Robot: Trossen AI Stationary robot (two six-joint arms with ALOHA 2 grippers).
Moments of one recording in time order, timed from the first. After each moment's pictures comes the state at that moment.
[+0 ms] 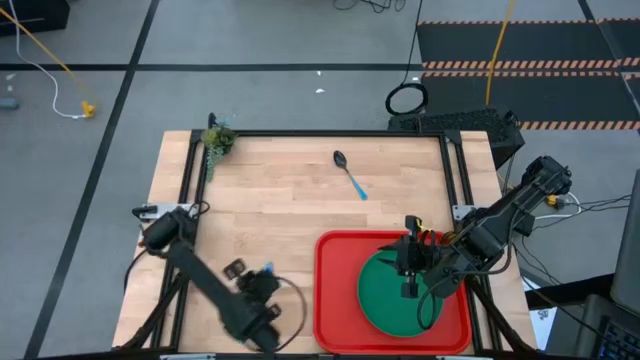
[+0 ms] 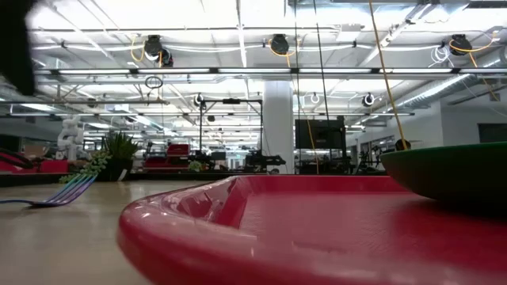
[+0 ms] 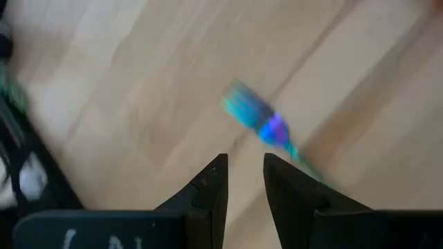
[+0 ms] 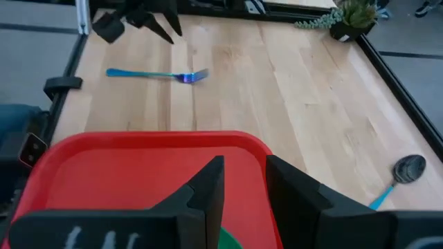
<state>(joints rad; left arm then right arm) -0.76 2.06 1.69 -1.56 -0.38 -1.49 0.69 1.26 1.15 -0.72 0.68 0.48</state>
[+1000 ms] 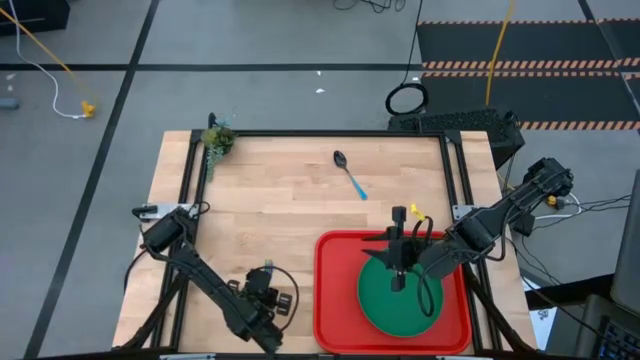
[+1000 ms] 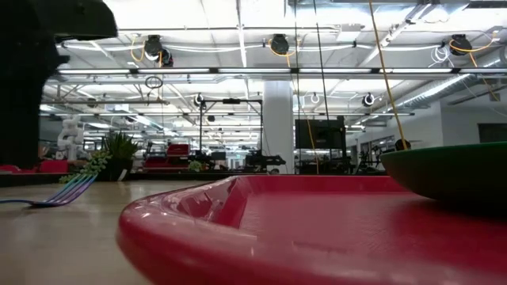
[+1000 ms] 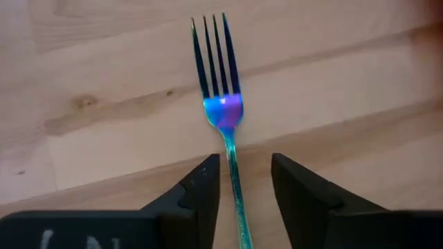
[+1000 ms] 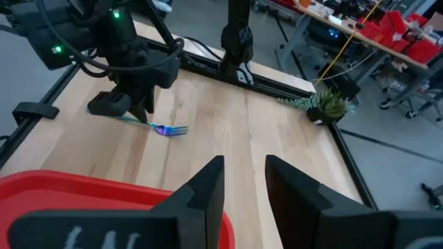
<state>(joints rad) -0.76 2.08 1.51 -1.23 -0.35 -2.14 0.58 1.26 1.15 -0.42 0.68 0.00</state>
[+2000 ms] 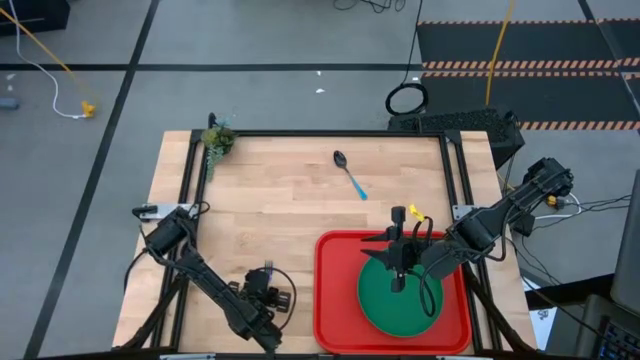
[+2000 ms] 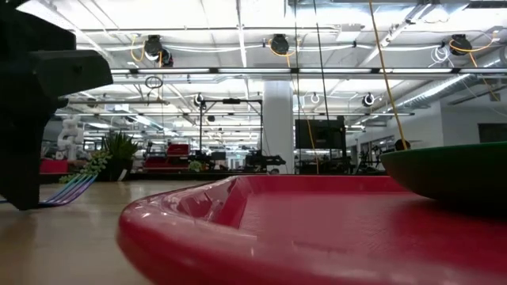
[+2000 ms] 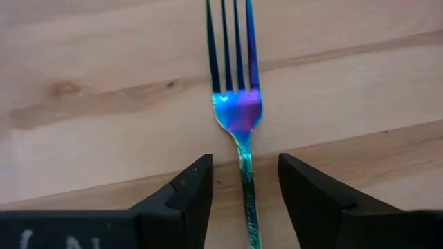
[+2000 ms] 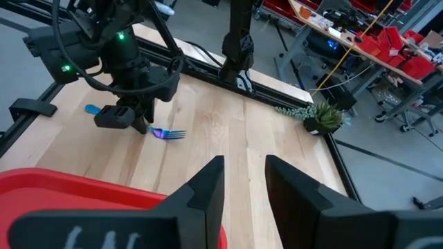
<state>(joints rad) -0.77 2.11 1.43 -1.13 -0.37 -2.21 0.58 1.26 1.15 -0.40 0.68 -0.06</state>
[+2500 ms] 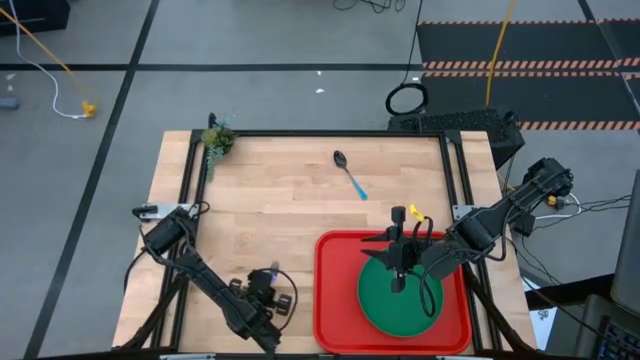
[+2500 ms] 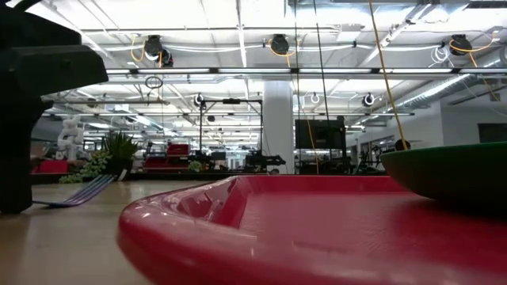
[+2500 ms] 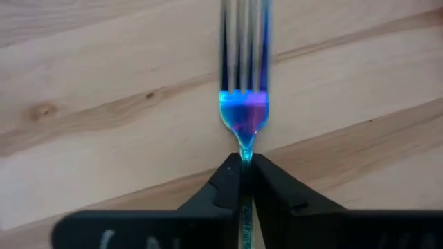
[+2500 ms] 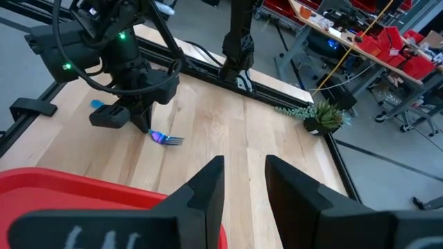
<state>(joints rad) -0.76 2.10 1.40 -1.05 -0.41 -2.10 0.58 1.26 1.15 -0.40 0.68 -0.06</state>
